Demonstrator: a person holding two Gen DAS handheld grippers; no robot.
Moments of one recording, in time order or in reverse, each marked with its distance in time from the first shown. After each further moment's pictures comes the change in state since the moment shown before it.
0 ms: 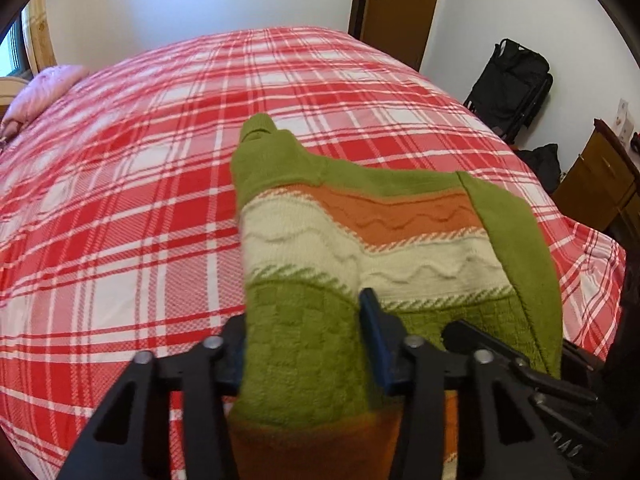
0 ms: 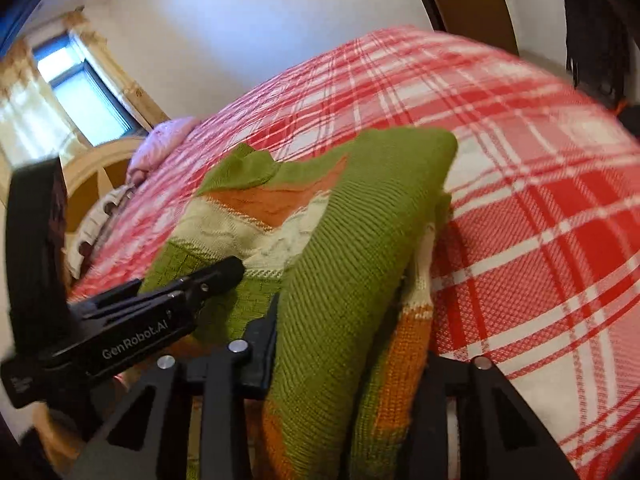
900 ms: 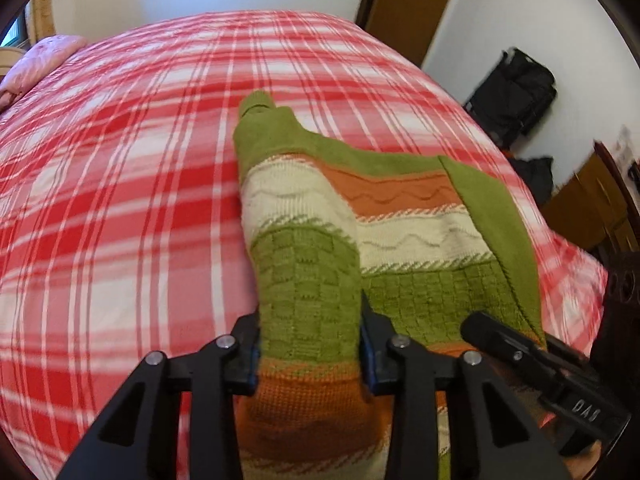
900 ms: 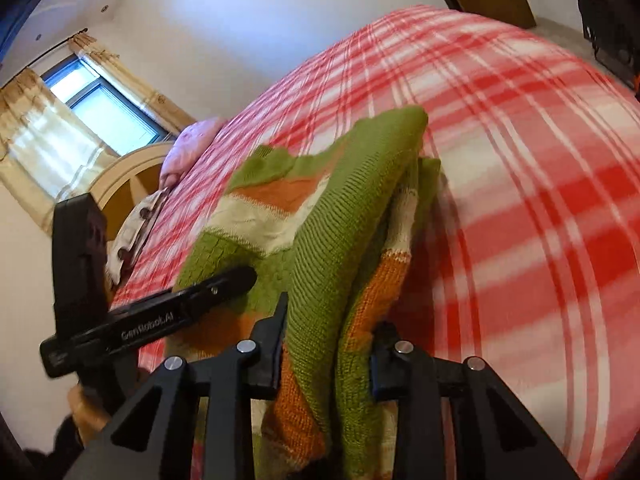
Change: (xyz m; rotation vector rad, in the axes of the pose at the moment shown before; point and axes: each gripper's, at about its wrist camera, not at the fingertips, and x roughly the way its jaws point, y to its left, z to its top) left arm -0.001 0.021 0.009 -0.065 0.083 -0.074; right arm -0.016 -0.036 -0.002 0.107 0.085 0.207
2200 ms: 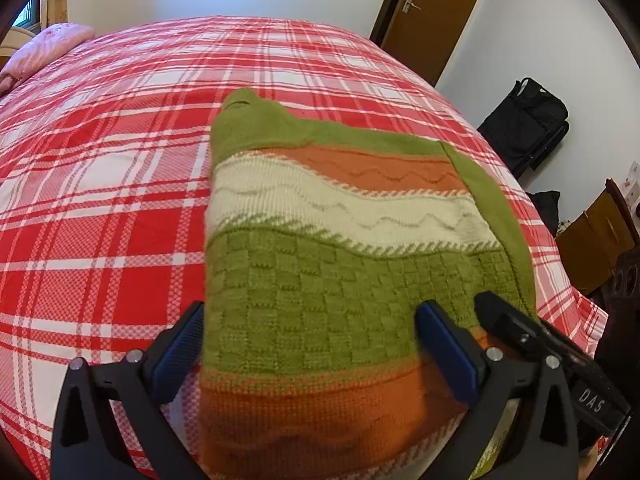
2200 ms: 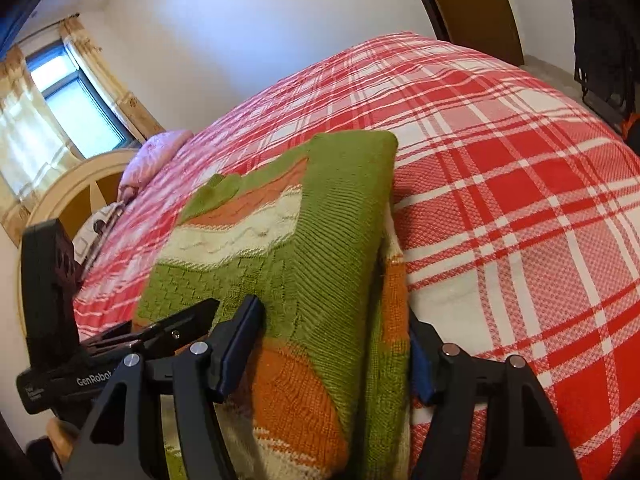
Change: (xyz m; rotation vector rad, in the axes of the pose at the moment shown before) left arm 0.064 0.009 0.052 -0.091 -0.079 -0.020; right arm 0.070 -0.027 0.101 -0.083 -0.091 -0.168
